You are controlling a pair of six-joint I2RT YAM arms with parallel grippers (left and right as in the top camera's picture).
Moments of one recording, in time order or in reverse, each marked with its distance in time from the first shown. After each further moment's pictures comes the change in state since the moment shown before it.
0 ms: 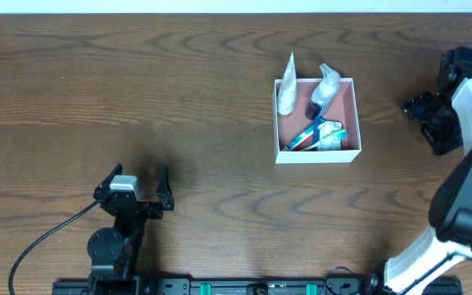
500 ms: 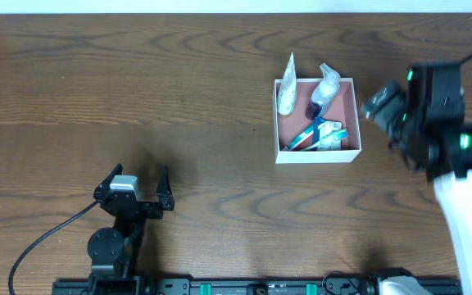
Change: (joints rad) left arm 0.000 0.000 0.000 0.000 0.000 0.000; right arm 0.401 -0.674 -0.206 0.025 0.022 0.000
